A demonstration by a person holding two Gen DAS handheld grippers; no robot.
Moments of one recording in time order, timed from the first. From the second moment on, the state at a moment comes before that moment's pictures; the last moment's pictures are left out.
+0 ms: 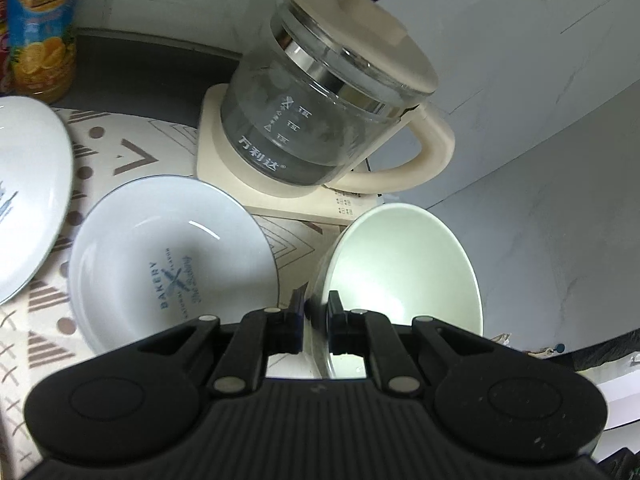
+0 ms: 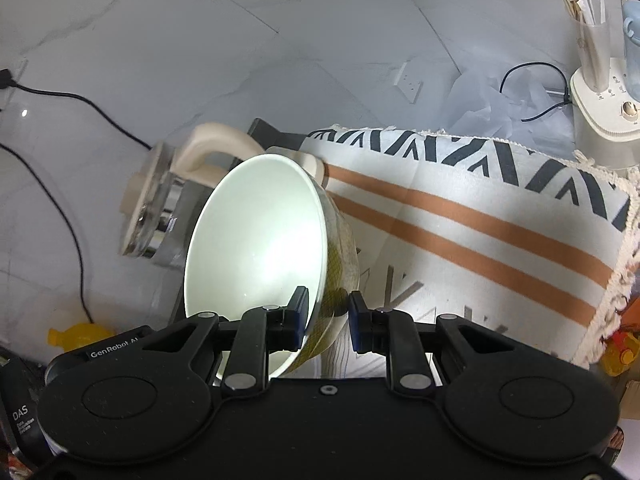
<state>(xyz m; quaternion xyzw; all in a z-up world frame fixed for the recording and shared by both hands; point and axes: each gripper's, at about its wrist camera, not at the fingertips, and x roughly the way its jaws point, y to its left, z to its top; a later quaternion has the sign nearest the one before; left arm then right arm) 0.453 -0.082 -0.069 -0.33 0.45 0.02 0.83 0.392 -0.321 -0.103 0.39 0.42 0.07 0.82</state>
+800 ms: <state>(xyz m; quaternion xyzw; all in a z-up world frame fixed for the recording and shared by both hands) 0.328 -0.076 -0.021 -0.33 0.42 0.04 0.85 0.300 -0.317 -0.072 0.35 0.40 0.11 0.84</state>
